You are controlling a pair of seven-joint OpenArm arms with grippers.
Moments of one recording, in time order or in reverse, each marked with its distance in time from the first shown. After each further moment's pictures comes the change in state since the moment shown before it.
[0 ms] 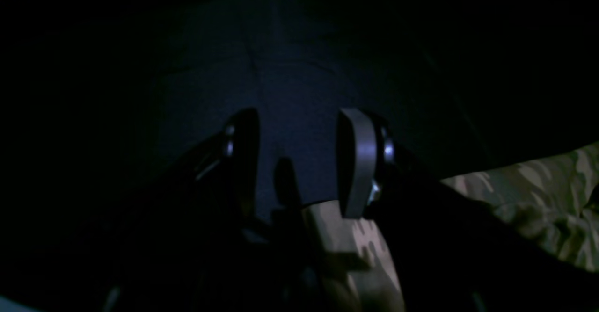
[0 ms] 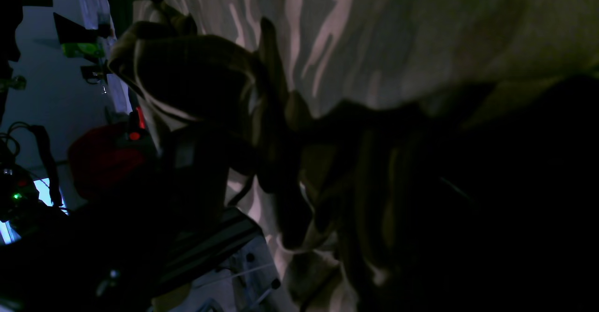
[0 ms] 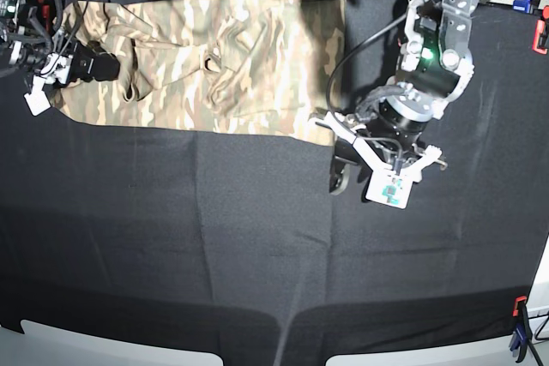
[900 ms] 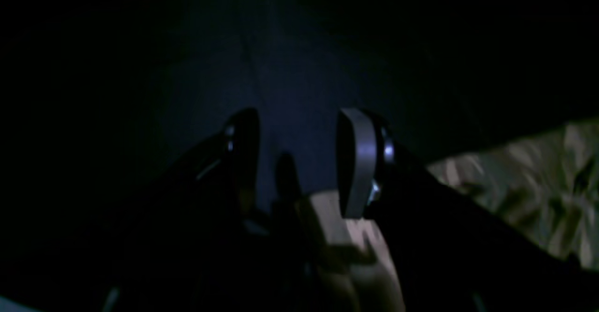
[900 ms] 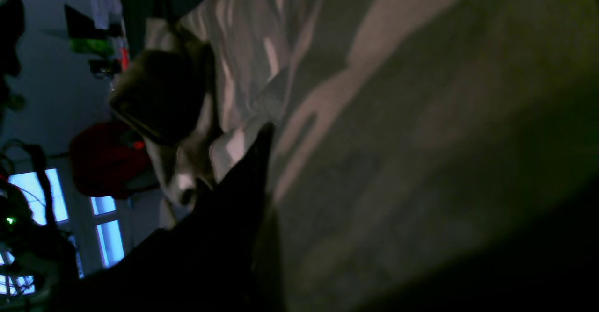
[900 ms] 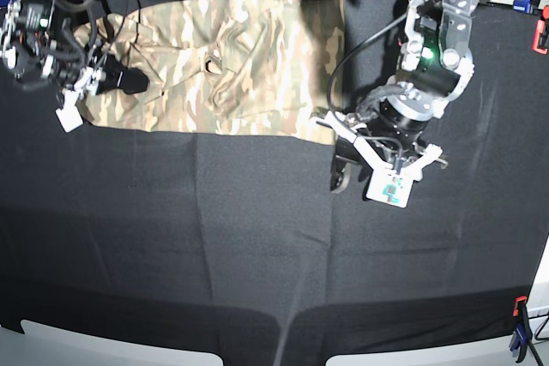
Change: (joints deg) left arm 0.2 0.0 0.0 0.0 0.0 0.0 4.2; right arm 9.8 -7.5 0.0 -0.3 -8.8 0.4 0.5
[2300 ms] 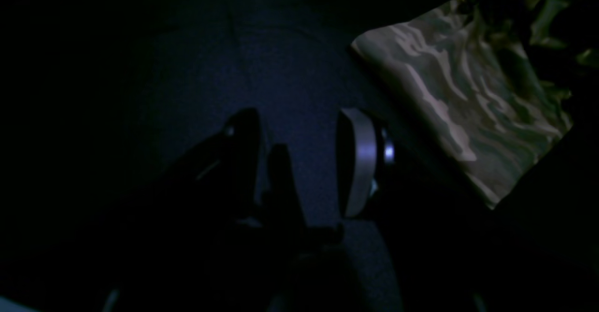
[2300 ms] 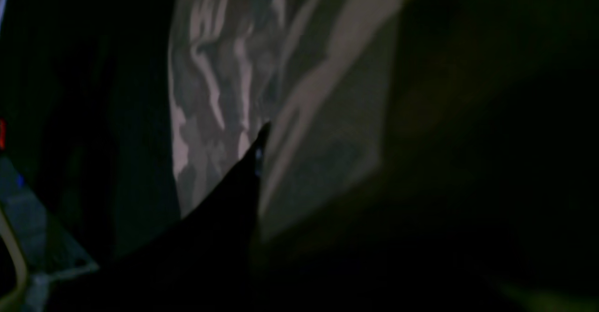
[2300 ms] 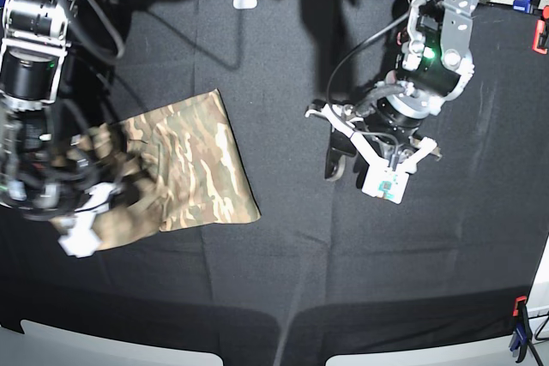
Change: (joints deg) left arm 0.1 0.0 0.0 0.0 -3.0 0.0 0.7; right arm 25.7 0.7 -19.9 0.2 -24.8 -0.2 5.6
